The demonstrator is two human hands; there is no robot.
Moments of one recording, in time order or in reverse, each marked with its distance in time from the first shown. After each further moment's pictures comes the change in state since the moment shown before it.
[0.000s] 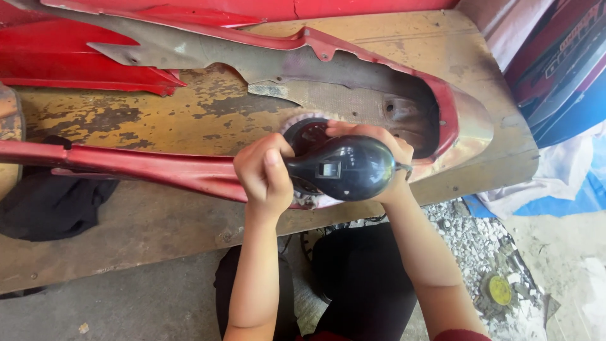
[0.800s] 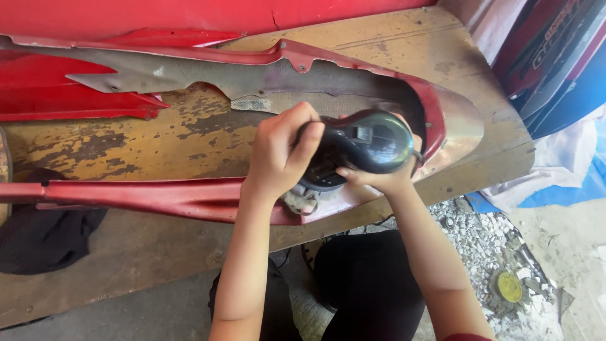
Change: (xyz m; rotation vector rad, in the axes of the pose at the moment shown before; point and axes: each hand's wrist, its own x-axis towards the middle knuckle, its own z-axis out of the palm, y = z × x) left_hand 0.059 0.004 0.041 -0.001 -0.398 -0.036; right_hand -0.023 0.045 -0.043 -0.047 0.156 0.200
